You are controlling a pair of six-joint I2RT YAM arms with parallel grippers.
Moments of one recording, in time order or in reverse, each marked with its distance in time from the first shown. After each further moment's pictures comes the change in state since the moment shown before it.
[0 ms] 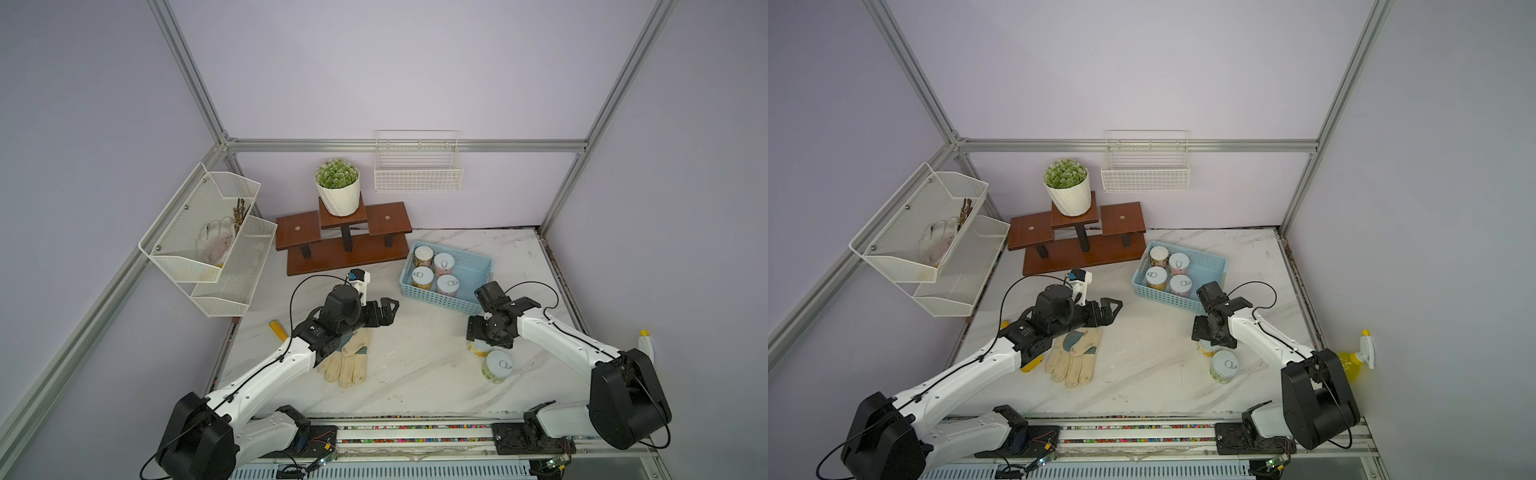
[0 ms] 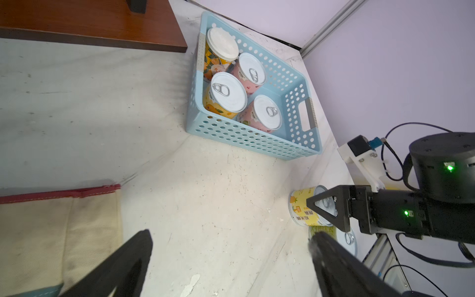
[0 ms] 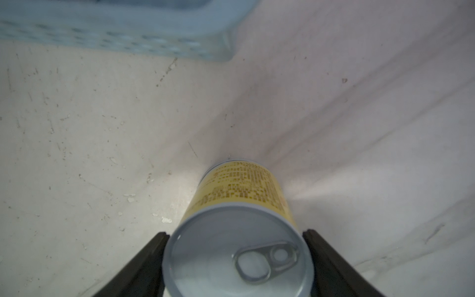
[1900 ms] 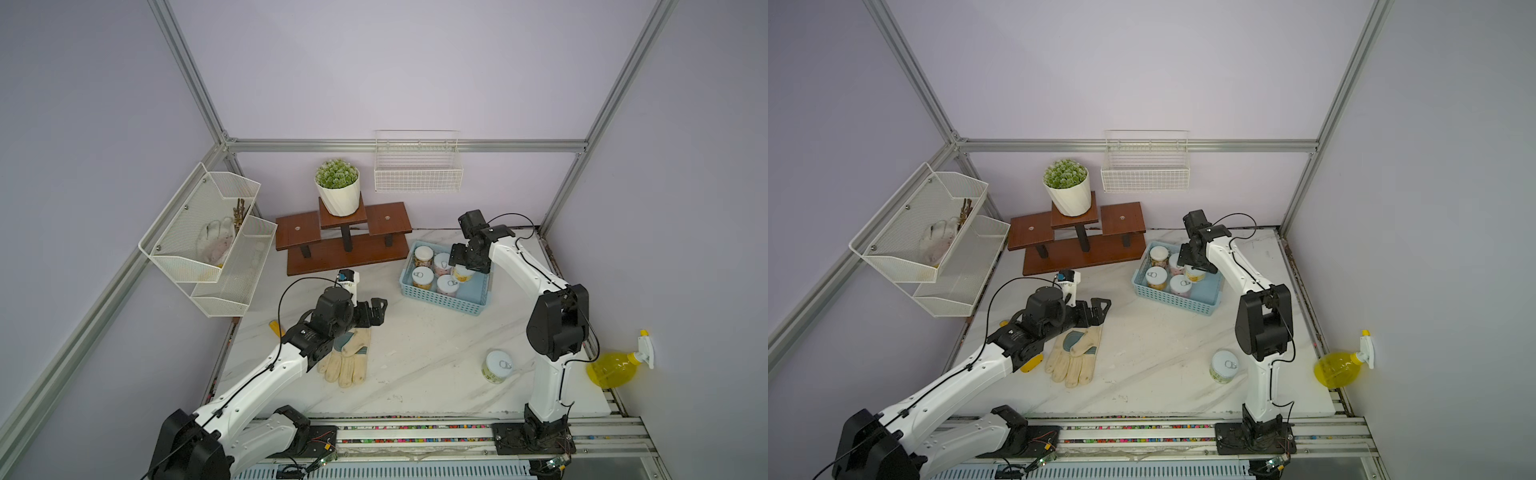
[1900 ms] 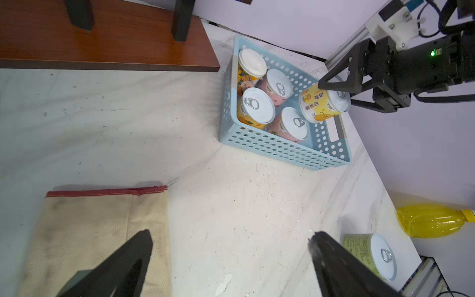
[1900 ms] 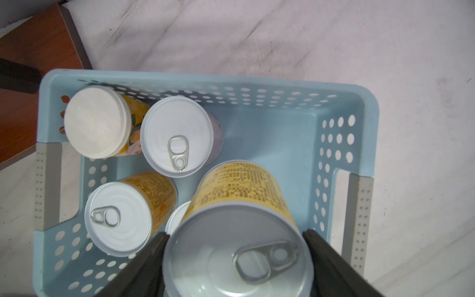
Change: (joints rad) left arm 0.063 -0.090 -0.038 -0.060 -0.073 0.059; right arm -0.112 0.633 0.990 -0.160 0.080 -0.072
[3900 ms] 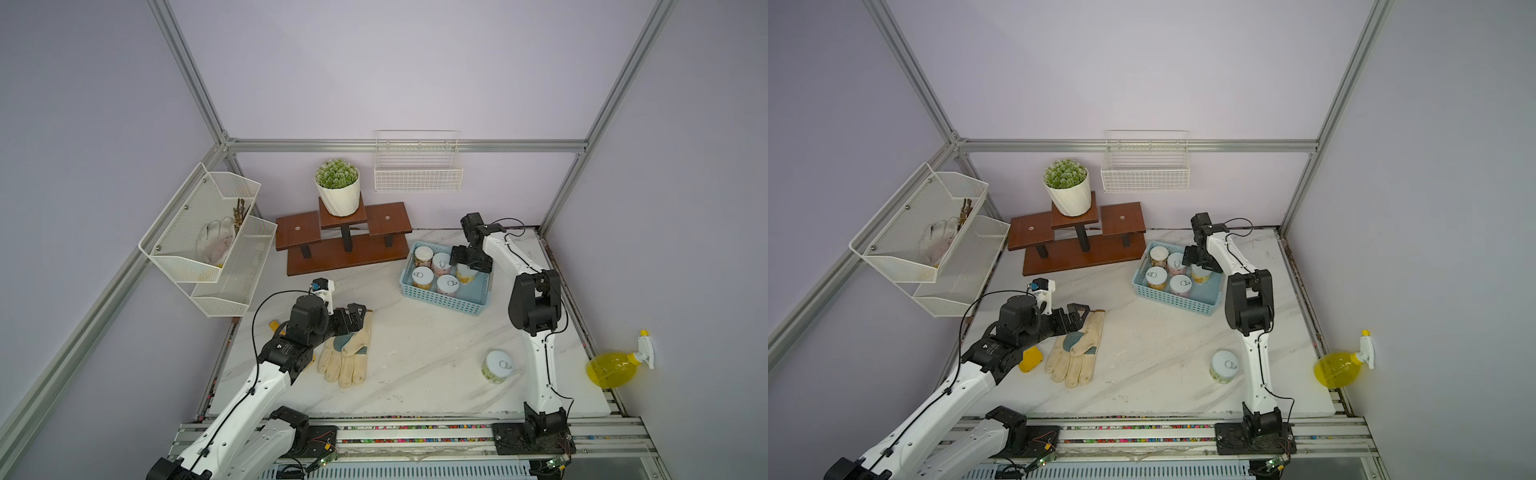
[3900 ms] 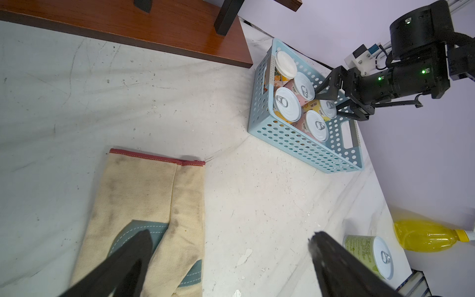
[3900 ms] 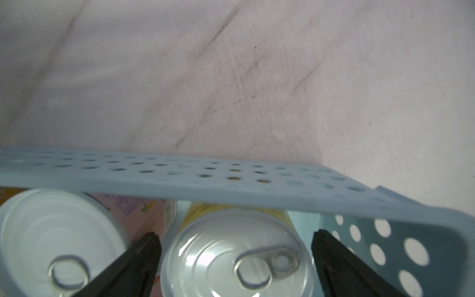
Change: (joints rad) left arm 0.156 -0.147 -0.068 -0.125 0.110 -0.008; right arm -0.087 0.315 0.253 -0.053 -0.038 -0.067
